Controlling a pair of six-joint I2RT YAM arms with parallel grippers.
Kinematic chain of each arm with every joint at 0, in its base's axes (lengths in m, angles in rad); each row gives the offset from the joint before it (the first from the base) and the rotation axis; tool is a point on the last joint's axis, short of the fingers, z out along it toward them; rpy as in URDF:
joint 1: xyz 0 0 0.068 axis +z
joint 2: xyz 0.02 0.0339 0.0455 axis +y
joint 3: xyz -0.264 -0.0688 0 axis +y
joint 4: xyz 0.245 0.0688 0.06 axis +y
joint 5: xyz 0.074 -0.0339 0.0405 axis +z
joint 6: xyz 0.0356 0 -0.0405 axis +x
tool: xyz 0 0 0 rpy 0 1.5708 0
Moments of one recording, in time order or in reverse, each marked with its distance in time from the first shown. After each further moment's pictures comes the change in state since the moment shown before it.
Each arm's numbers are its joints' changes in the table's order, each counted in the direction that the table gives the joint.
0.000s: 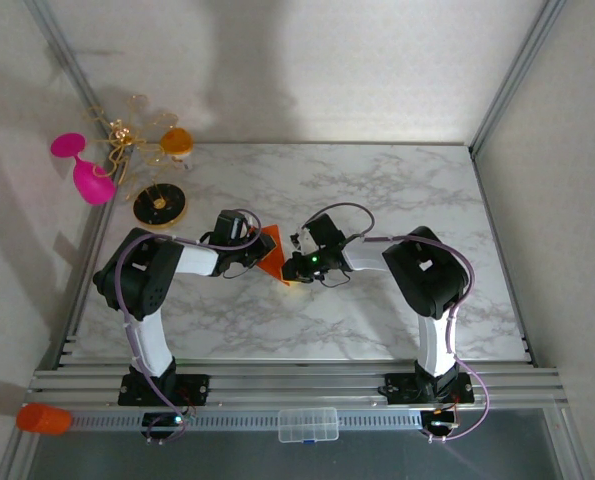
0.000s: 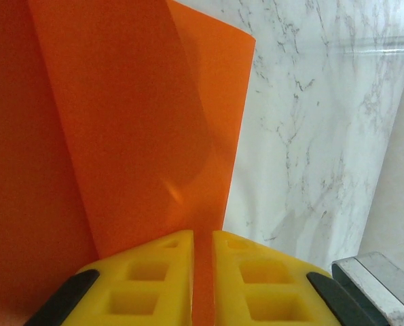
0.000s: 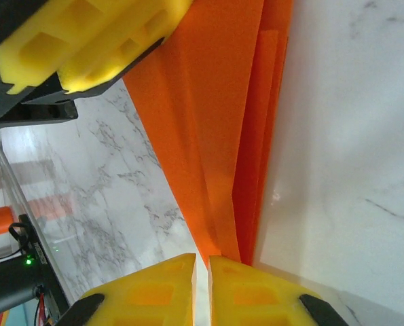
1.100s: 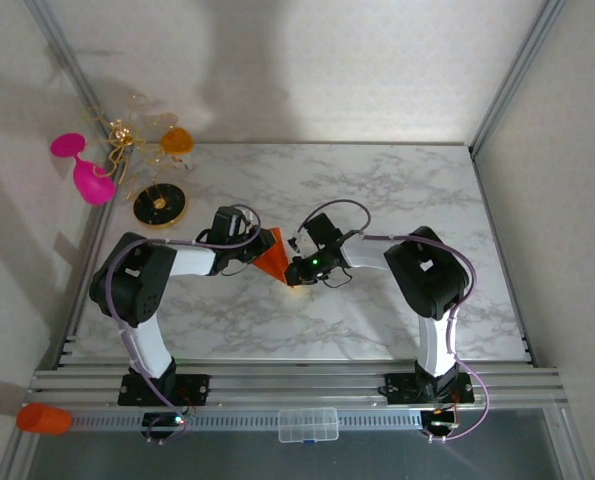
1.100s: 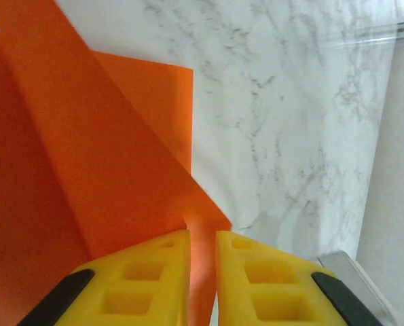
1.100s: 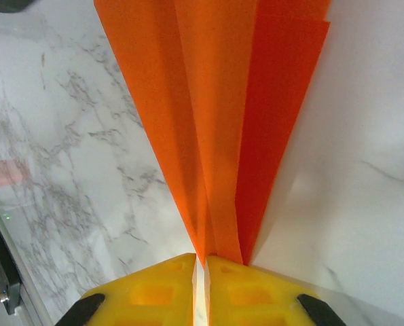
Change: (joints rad) left arm 0.000 -0.074 0.001 0.028 -0.003 0.080; right arm -0.008 -0.007 -0.046 0.184 -0.050 -0.209
